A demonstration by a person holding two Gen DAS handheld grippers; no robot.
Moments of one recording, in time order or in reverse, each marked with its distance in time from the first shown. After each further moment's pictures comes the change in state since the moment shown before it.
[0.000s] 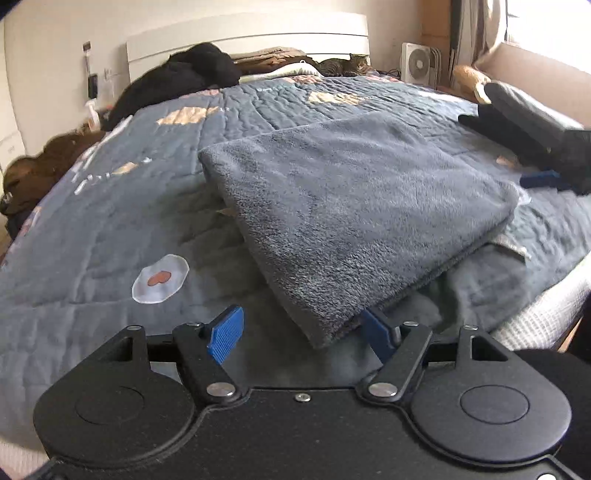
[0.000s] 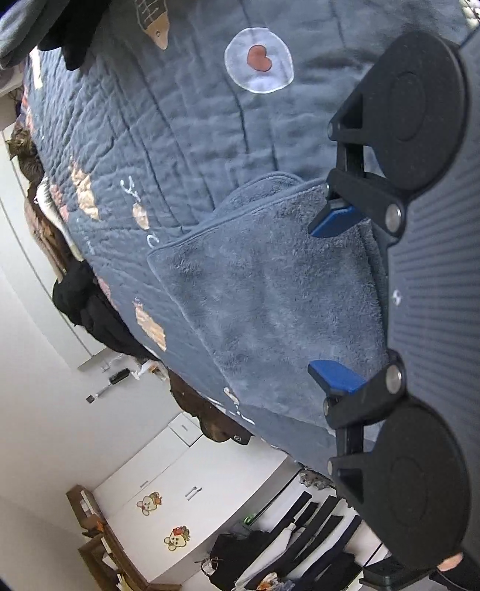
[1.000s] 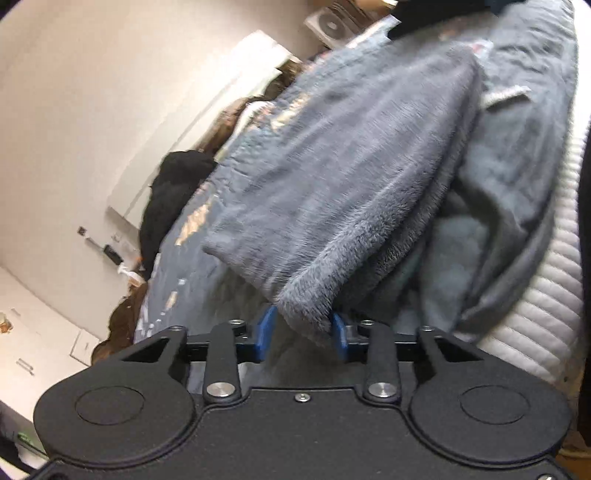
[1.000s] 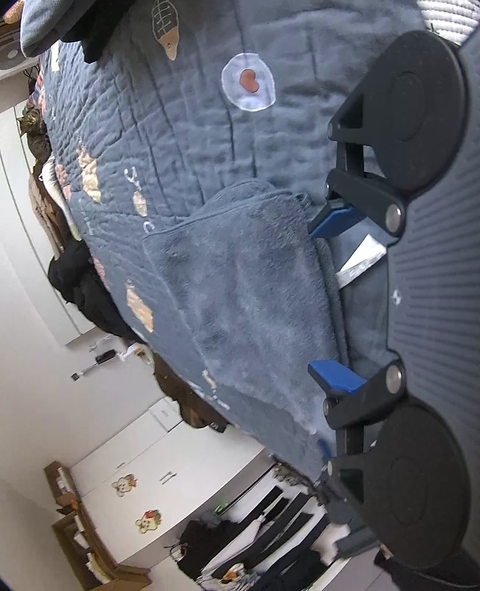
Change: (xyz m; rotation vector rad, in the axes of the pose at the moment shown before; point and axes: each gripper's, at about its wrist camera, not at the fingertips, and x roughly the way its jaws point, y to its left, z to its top) left arm 0.032 -0.061 -0.020 0.649 -0.091 0.289; right arm -0.046 0.007 -0.019 -0.094 0.050 0.009
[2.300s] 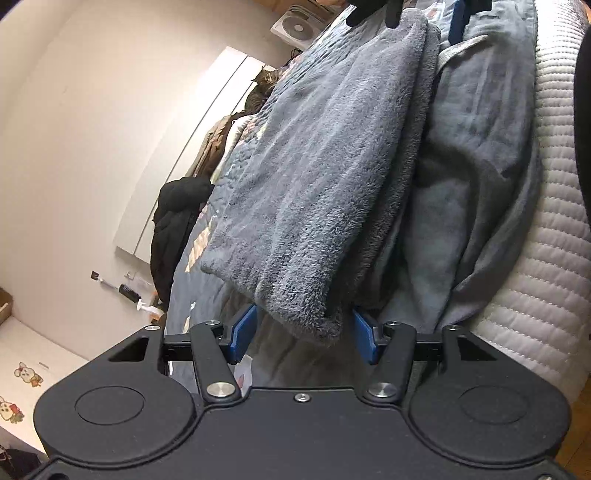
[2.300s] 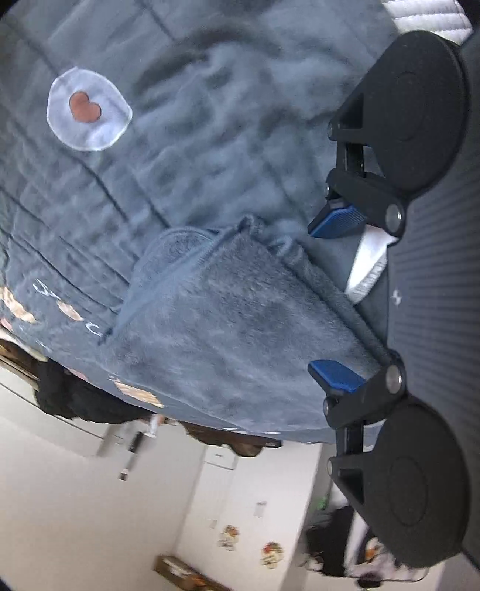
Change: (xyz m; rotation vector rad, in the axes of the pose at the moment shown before) left arm 0.011 -0.038 -0.002 0.197 -0.021 0.039; right arm 0.072 -0.059 -0.014 0.601 0.062 0.025
